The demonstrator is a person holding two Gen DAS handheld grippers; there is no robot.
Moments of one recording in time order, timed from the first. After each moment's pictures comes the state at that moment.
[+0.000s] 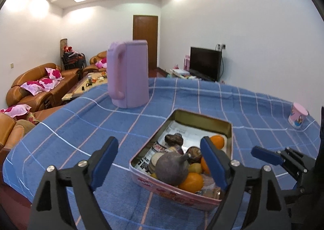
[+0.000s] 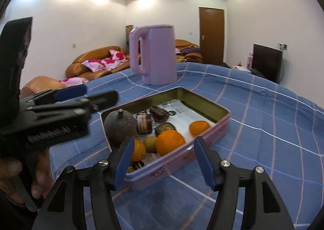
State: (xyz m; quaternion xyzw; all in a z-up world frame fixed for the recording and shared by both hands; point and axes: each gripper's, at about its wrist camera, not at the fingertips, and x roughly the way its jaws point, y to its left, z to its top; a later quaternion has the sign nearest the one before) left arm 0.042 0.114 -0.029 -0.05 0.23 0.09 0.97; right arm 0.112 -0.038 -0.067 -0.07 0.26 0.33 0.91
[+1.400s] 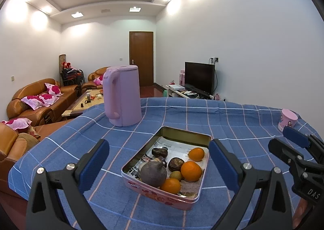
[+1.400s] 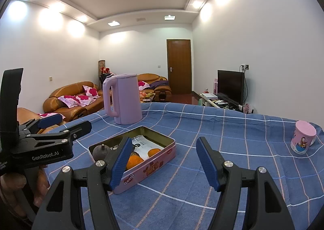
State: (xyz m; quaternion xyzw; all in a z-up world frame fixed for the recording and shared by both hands) left arm 0.011 0.080 0.001 -0.03 0.18 0.08 0.98; right arm 0.057 -0.112 -0.009 -0.02 0.15 0.24 0.96
